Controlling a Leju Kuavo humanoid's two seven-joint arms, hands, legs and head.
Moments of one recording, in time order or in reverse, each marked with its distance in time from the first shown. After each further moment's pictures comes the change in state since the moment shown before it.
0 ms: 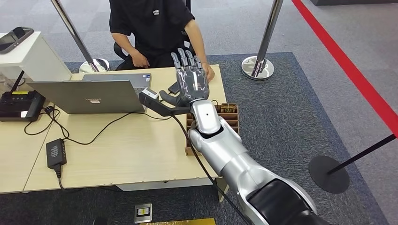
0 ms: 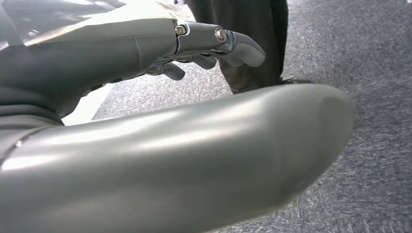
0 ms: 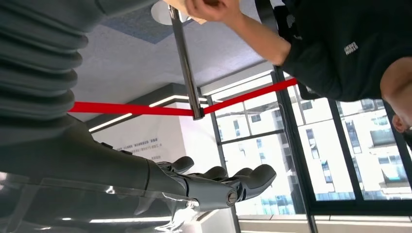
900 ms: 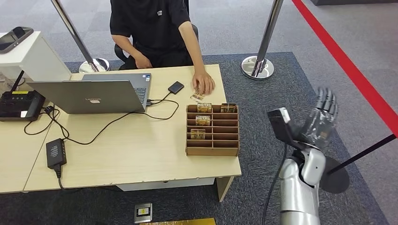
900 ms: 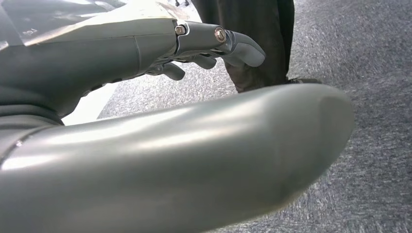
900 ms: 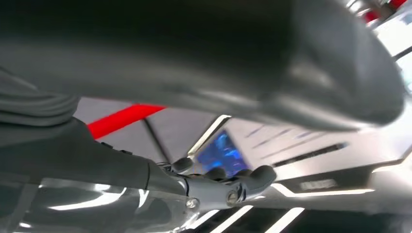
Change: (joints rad) left arm 0.027 0.001 0.004 0.000 0.004 0.009 -0.017; right arm 0.555 -0.141 -0.900 -0.712 -0.094 -0.090 -0.400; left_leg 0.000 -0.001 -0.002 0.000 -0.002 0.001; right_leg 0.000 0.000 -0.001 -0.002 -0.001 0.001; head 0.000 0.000
